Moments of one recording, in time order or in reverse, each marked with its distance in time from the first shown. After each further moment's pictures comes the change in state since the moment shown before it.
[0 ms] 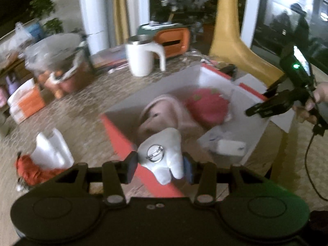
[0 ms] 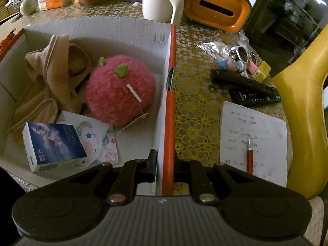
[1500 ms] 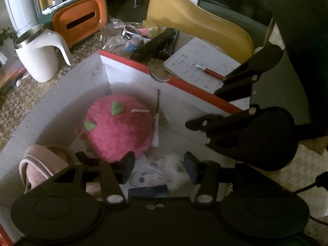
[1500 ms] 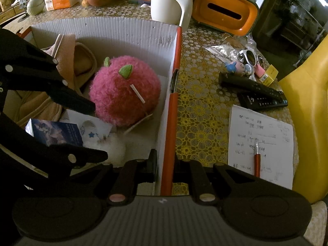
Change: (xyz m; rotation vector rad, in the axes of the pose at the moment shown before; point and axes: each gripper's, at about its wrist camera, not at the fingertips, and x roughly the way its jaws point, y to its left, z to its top) left arm 0.139 -0.111 0.073 0.208 0.216 -0.242; right arm 0.001 0.003 0.000 -0.013 -0.012 0.032
